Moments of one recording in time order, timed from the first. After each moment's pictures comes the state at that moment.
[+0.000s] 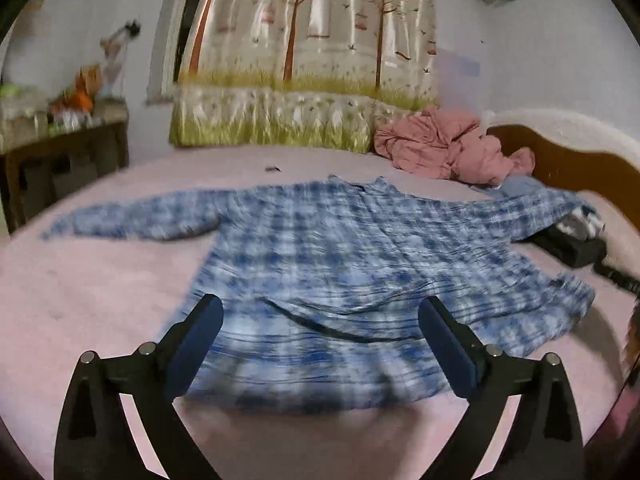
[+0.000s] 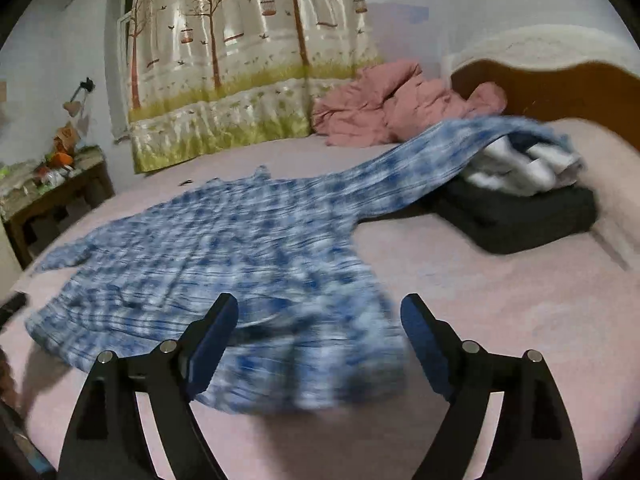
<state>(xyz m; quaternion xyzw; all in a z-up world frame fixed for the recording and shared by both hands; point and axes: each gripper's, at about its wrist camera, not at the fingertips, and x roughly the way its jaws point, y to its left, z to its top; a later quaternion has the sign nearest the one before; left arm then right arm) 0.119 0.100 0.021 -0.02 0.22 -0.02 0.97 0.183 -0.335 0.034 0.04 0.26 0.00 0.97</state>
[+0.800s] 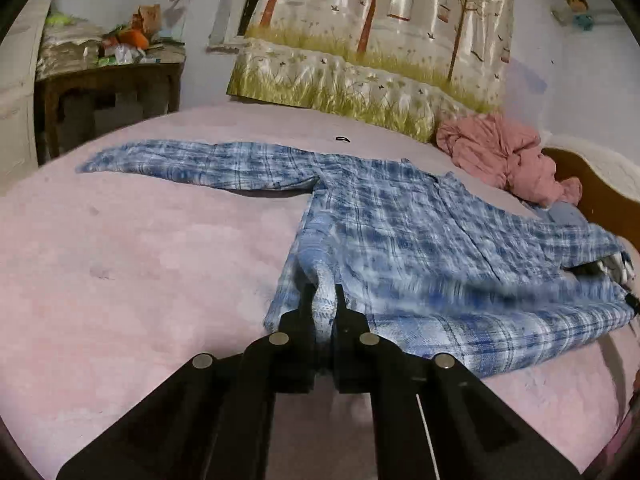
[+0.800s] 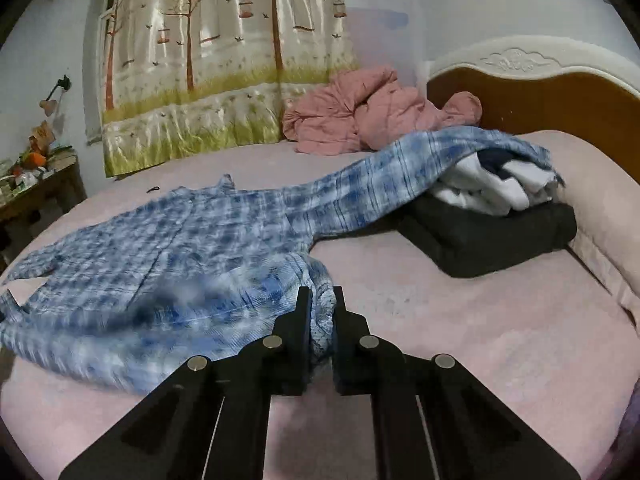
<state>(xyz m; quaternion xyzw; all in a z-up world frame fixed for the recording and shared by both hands) 0.138 0.199 -0.010 -0.12 0.29 0.03 0.95 0.207 -0.353 0.043 0.04 0.26 -0.04 0.96</state>
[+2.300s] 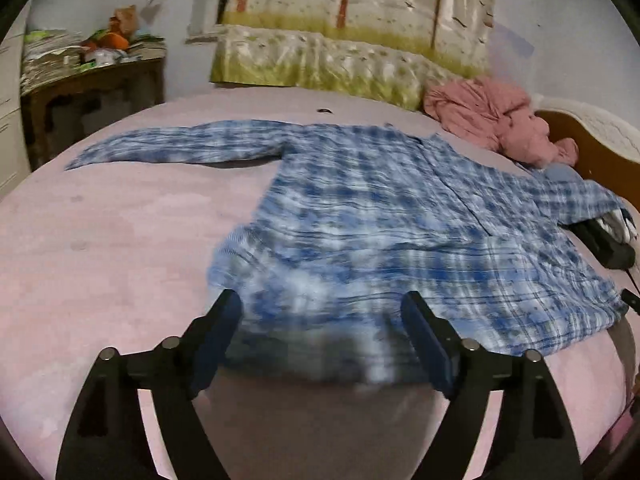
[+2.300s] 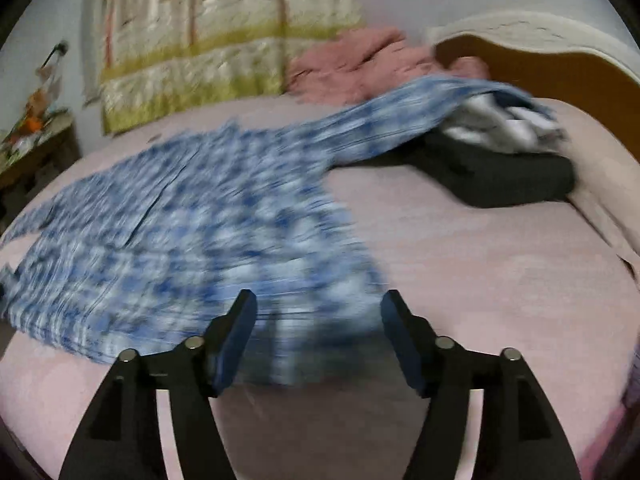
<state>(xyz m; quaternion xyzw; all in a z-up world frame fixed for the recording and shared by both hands) 0.126 0.162 -0.024 -0.09 0.32 0.03 0.94 0.176 -0.330 0.003 0.04 0.32 -0.05 0.94</state>
